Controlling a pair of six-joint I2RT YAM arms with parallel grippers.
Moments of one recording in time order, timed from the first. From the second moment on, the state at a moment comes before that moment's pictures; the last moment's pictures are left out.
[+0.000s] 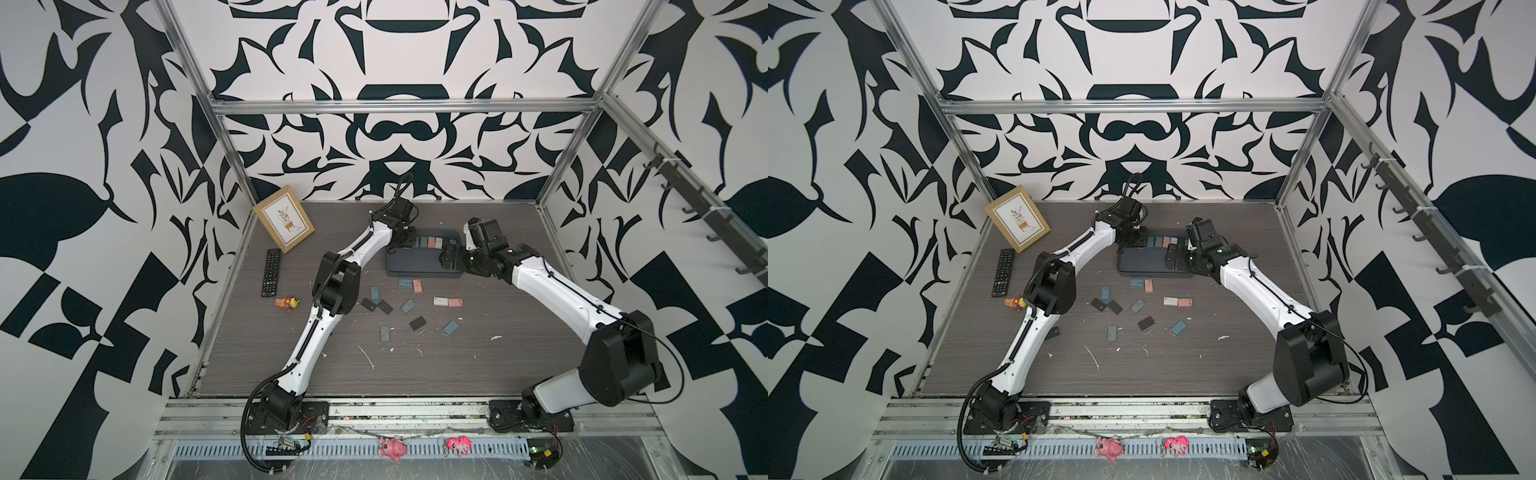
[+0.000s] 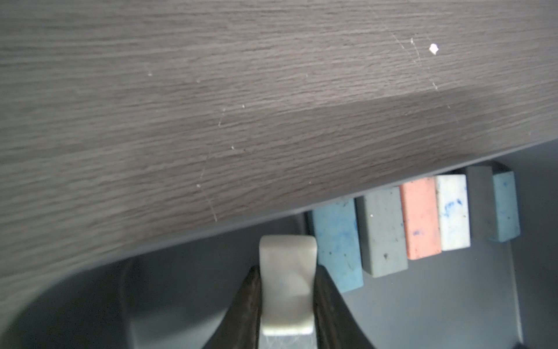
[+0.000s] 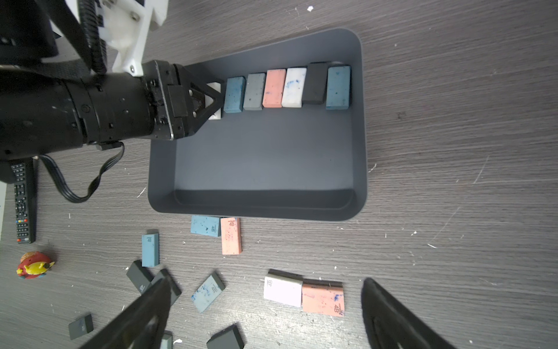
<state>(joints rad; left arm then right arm) -0.55 2.64 2.41 -0.76 0.09 -0.39 0.38 1.49 1.17 -0.57 -0.06 0.52</state>
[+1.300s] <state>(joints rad) -0.54 2.41 2.22 -0.67 0.15 -0.47 0.38 1.46 1.16 -0.57 -0.05 0.53</state>
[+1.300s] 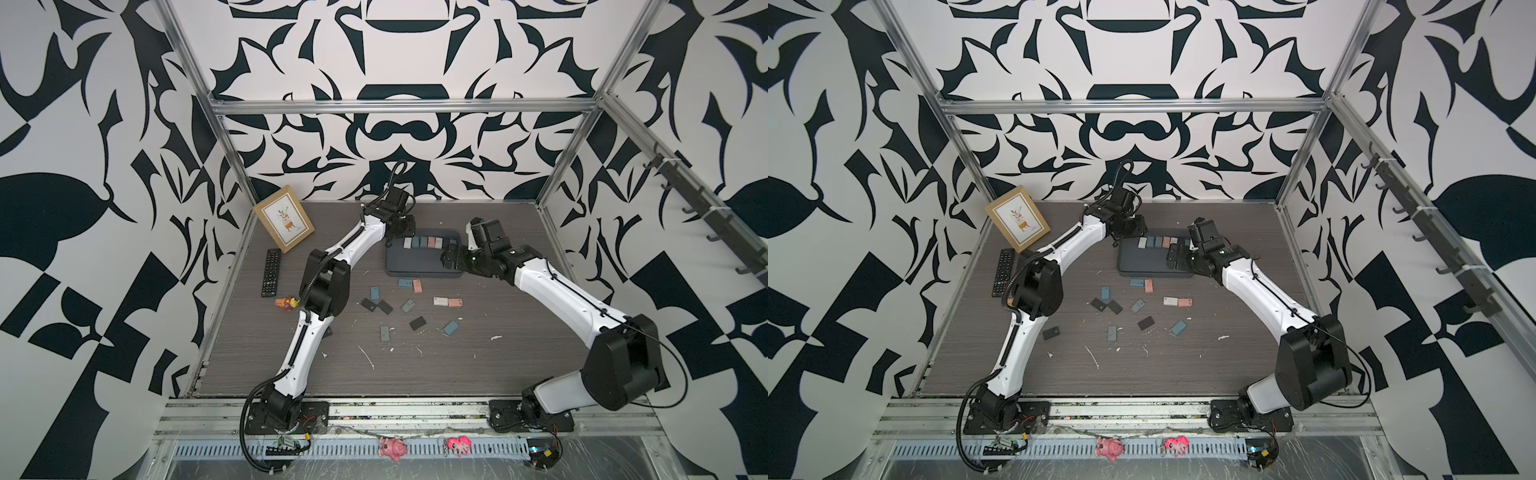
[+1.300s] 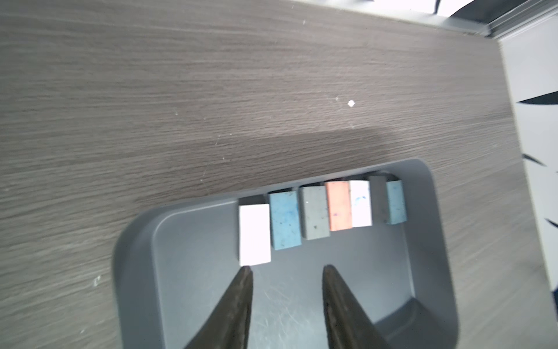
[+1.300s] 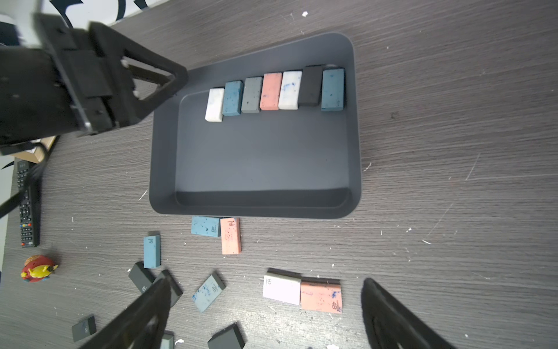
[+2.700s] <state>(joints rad) -0.54 1.51 1.26 -0.54 0.24 -0.59 0.50 1.43 1.05 -0.77 0.15 0.54</state>
